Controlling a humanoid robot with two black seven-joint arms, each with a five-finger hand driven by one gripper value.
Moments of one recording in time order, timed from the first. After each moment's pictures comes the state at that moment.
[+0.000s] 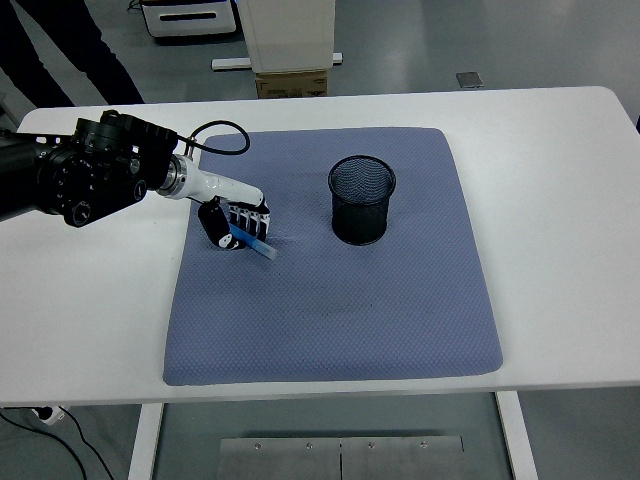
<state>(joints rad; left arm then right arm) -1.47 0.25 0.64 -0.73 0.88 -0.32 -0.41 -0.02 0.00 0.52 0.25 0.29 0.07 0.01</state>
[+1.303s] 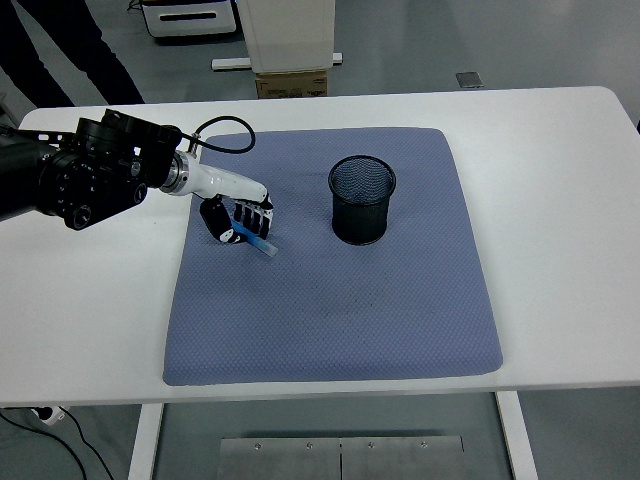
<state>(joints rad) -1.47 0.25 0.65 -0.73 0.96 -0.24 -0.45 -0.02 0.00 0.52 0.25 0.29 0.07 0.01</state>
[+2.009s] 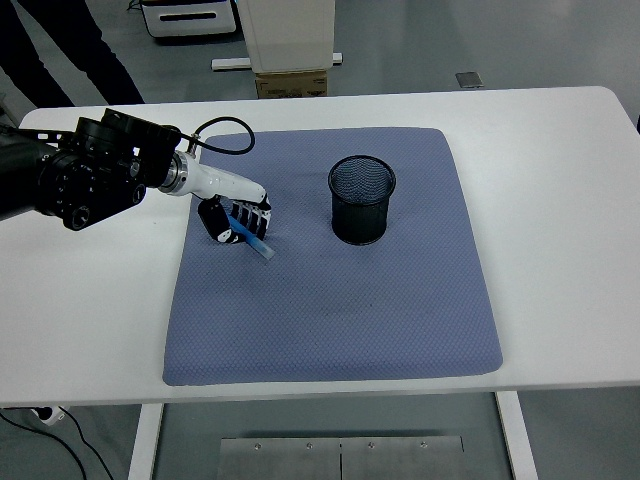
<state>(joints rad) -1.47 0.25 0.64 -0.73 0.98 -0.24 -0.45 -0.02 0.00 0.52 0.25 0.29 0.07 0.01</state>
